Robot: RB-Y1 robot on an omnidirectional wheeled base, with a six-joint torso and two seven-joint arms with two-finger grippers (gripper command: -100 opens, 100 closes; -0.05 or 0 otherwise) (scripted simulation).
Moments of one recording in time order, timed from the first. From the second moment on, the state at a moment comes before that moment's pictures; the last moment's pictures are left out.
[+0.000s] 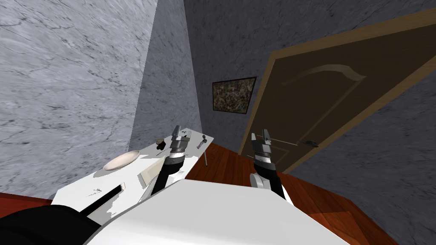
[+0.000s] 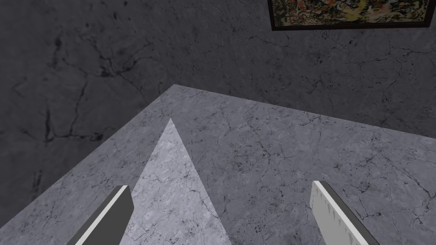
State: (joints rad) left arm 0.53 0.01 -0.03 -2.30 -0.07 -0.49 0.17; right arm 0.45 0.04 0.07 -2.23 0.03 -0.49 -0.01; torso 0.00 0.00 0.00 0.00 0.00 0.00
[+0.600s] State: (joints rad) left arm 0.60 0.11 0.03 -2.31 -0.04 -0.41 0.26; right arm 0.45 0.04 0.07 -2.23 0.03 -0.49 -0.01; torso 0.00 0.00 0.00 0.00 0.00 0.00
